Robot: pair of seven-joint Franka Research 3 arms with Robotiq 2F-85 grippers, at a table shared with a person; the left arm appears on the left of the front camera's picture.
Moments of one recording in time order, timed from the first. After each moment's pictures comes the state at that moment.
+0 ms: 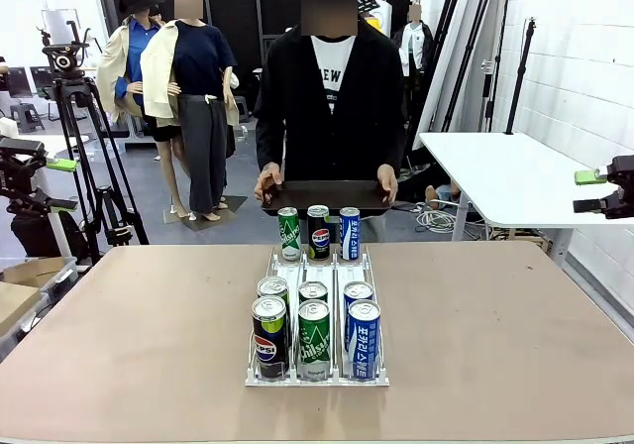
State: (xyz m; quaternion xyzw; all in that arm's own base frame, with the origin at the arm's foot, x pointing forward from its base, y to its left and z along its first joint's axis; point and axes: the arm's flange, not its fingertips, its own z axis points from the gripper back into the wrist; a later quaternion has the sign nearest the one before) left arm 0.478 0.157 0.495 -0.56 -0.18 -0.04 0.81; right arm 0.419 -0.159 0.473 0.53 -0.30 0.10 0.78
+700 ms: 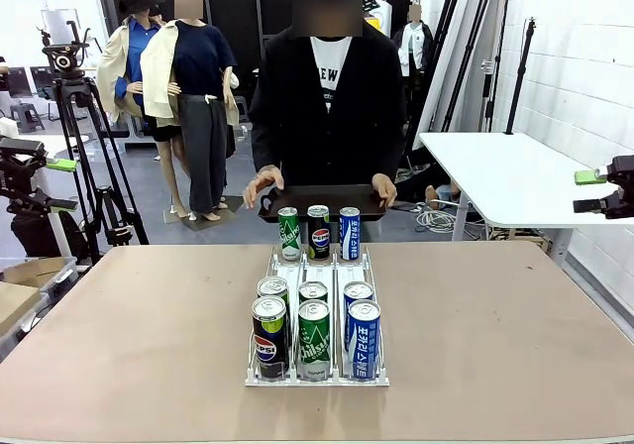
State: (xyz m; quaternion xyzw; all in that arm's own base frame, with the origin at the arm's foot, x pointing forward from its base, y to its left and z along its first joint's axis) left arm 0.478 0.157 0.495 -0.56 -0.18 -0.04 0.81; right arm 0.419 -0.159 0.473 0.53 -0.30 0.10 0.78
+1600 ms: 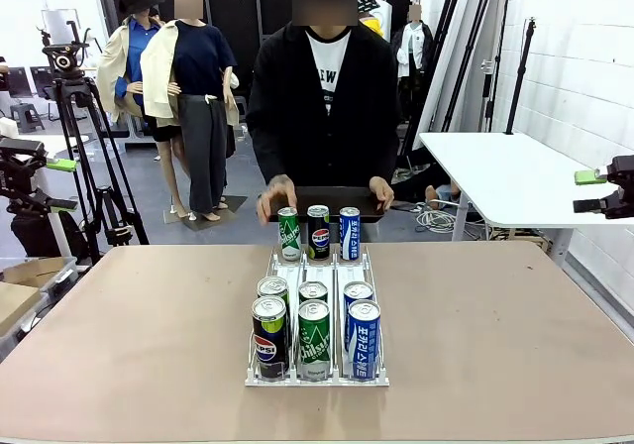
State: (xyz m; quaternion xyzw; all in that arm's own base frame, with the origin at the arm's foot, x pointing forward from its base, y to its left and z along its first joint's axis) left arm 0.478 0.157 0.495 -0.56 -0.18 -0.04 0.81; right arm 0.419 -0.159 0.473 0.53 -0.30 0.10 0.78
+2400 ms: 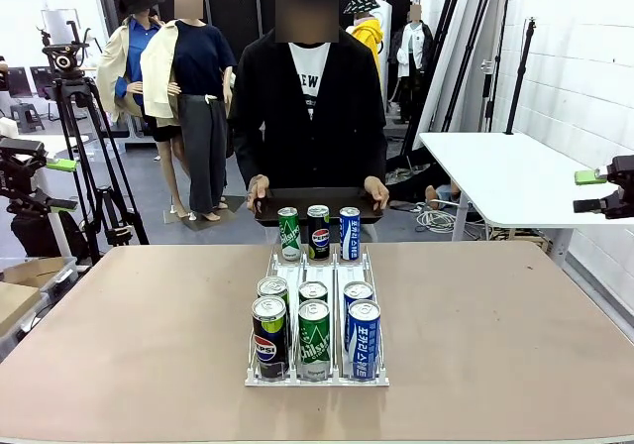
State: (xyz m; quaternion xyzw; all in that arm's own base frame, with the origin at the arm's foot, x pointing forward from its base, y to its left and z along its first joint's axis) left arm 0.478 0.157 0.495 -0.56 -0.18 -0.04 0.81; right arm 0.419 -0.159 0.473 0.53 -0.30 0.10 0.78
